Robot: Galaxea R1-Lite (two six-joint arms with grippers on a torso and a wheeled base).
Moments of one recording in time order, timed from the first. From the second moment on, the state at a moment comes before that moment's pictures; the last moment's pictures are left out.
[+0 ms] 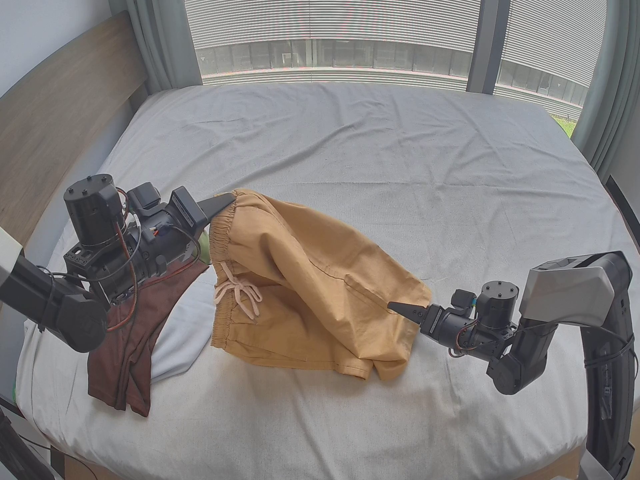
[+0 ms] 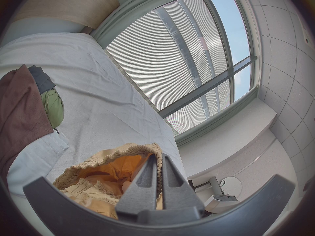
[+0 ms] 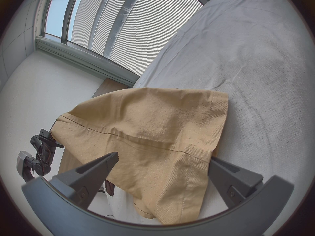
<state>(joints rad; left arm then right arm) -0.28 1.84 -0.75 -1.09 -0.34 -0.85 0.31 2.47 -0.71 -1.50 0.43 0.76</state>
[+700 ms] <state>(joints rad) -0.28 1.84 -0.75 -1.09 -0.34 -0.85 0.32 2.53 -0.80 -1.52 0.46 0.76</state>
